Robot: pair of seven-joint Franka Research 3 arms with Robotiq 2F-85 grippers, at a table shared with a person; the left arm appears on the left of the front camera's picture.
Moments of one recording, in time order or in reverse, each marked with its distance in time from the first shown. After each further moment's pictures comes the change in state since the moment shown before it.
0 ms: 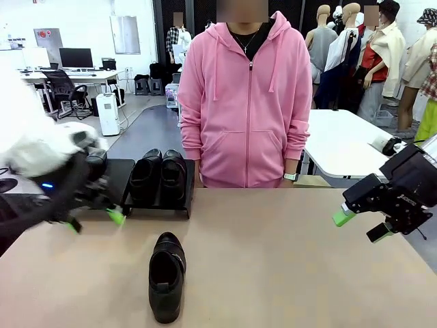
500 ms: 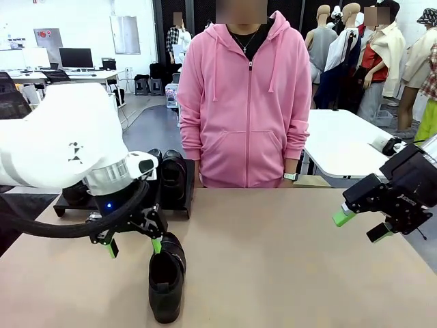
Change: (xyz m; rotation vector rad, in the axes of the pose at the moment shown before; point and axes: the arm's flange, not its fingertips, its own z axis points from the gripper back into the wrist) left arm 0.007 -0.060 -0.069 0.094 0.164 -0.011; right arm 0.000 0.000 0.000 0.000 0.000 0.000
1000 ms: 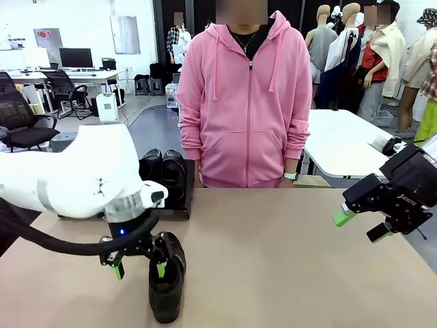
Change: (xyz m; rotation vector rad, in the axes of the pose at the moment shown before) left arm 0.017 0.004 -0.079 0.056 0.064 -0.010; right arm 0.000 0.000 0.000 0.000 0.000 0.000
